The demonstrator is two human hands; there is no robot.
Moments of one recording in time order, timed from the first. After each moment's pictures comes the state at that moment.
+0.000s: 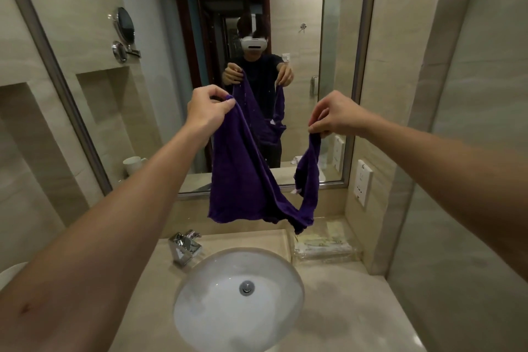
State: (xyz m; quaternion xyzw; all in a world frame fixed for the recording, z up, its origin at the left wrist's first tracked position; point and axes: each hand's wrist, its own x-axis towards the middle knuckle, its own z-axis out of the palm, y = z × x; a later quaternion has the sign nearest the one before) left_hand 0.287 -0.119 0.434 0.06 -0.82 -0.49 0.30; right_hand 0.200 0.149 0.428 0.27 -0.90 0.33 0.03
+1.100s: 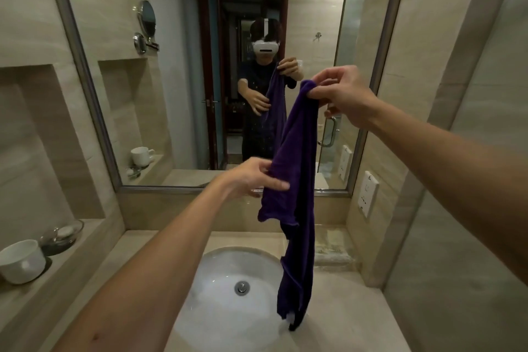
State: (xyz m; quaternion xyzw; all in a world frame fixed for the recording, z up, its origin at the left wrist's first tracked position) left_hand 0.308 -0.091 0.337 -0.01 -0.83 -0.55 -0.08; right_hand 0.239 0.116 0.474 0.32 -0.77 0.54 0.06
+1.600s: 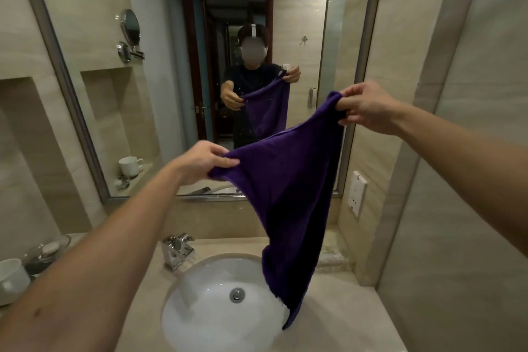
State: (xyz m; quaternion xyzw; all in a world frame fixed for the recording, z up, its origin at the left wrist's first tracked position) left_hand 0.309 -0.153 0.370 0.03 -0.81 -0.59 0.00; right_hand 0.221 0.179 0.470 0.19 -0.79 0.59 0.01
